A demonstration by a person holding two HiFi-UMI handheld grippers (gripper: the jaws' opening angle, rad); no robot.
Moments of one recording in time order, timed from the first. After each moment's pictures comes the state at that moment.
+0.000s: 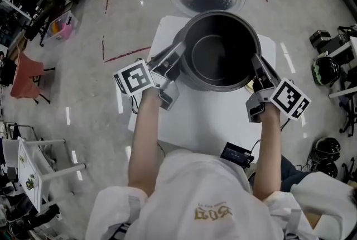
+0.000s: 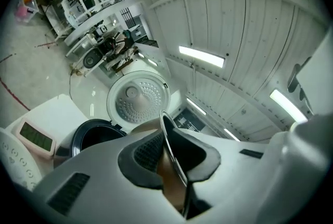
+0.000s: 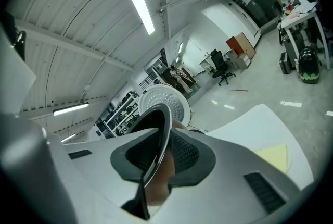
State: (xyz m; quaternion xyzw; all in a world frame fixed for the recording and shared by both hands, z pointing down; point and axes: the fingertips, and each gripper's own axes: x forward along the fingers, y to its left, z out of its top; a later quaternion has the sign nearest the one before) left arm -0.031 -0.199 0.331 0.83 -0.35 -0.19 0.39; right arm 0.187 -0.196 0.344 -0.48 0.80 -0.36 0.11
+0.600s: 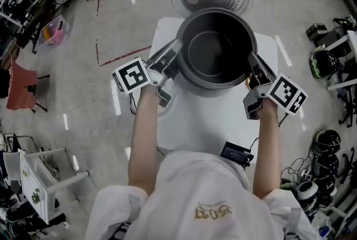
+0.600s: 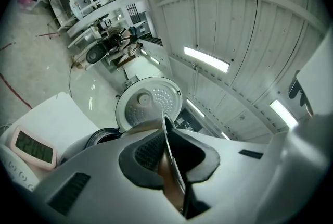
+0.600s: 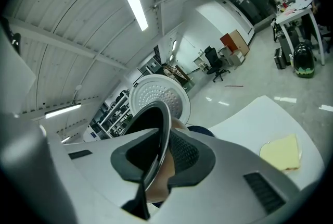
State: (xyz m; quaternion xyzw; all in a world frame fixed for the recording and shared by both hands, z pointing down) left arm -0.074 -0.248 0.348 0.82 -0.33 -0.20 0.43; right arm 0.144 -0.233 0.368 -0.50 0.77 -0.38 0.10
